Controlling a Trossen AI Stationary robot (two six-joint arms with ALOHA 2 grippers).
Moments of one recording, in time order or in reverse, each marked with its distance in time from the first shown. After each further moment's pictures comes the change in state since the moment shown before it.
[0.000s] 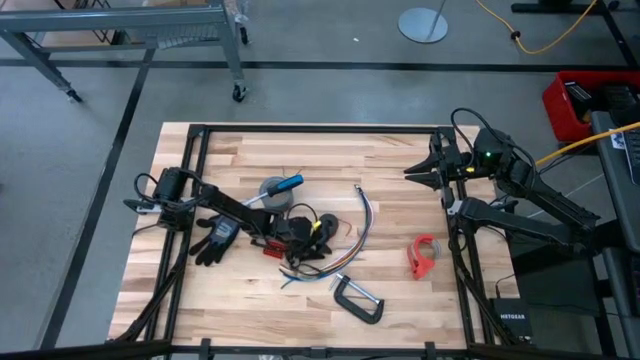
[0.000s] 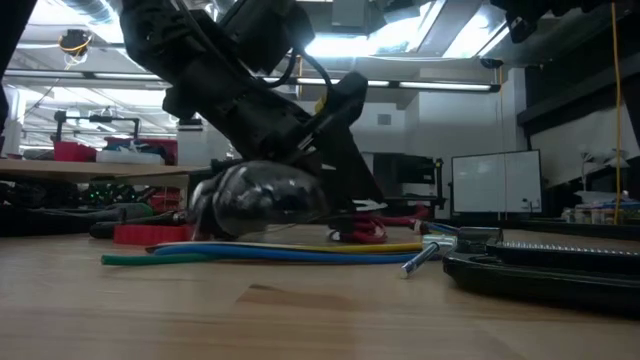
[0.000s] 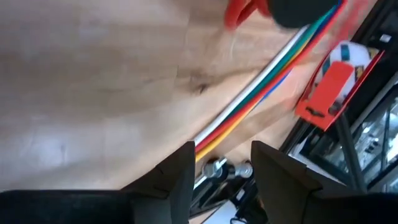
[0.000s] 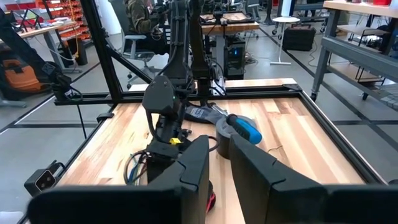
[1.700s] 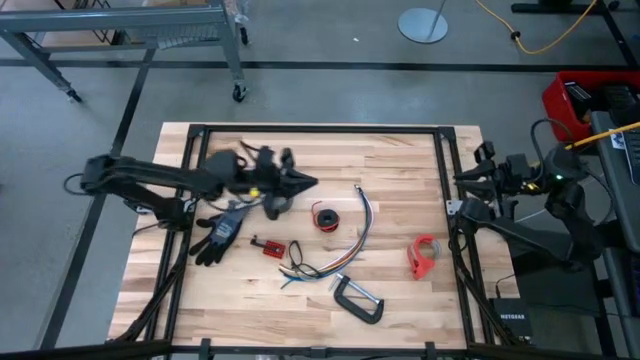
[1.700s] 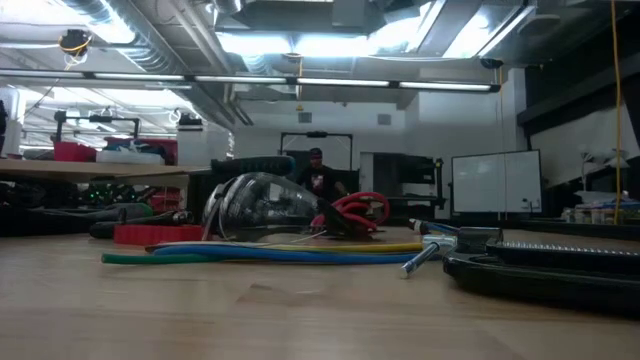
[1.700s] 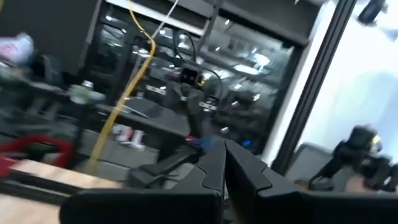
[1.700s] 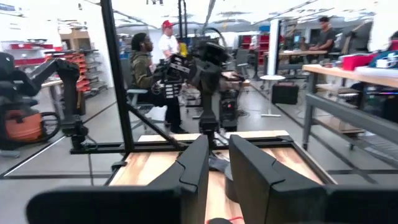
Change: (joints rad) left arm 0.170 -0.621 0.000 0.269 -0.020 1.589; right arm 0.000 -0.320 0.137 -0.176 0.036 0.147
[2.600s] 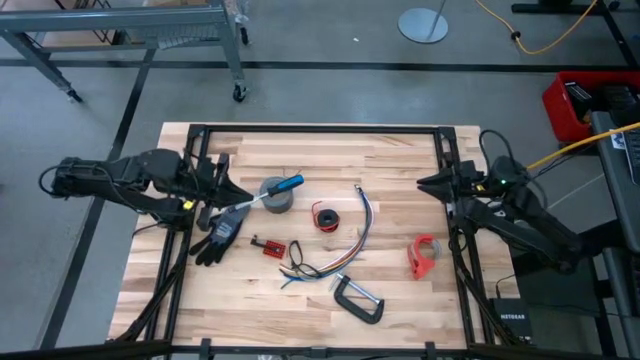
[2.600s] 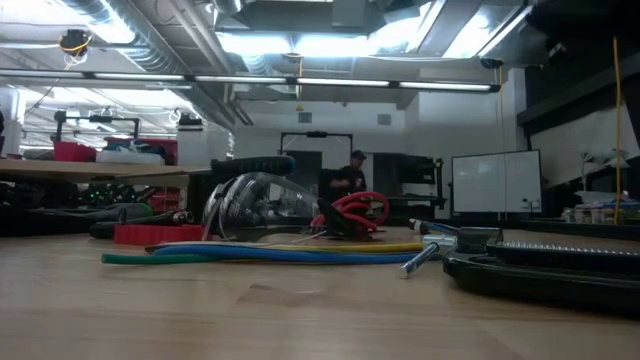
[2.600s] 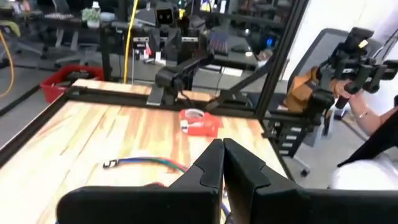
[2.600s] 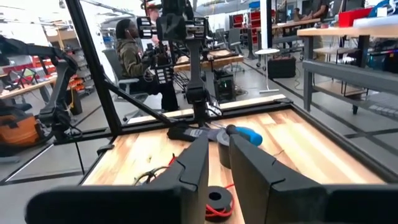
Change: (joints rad) left arm -0.123 -0.574 0.000 -1.021 -0.092 0.213; right arm 0.000 -0.105 -0.443 0.274 0.039 0.076
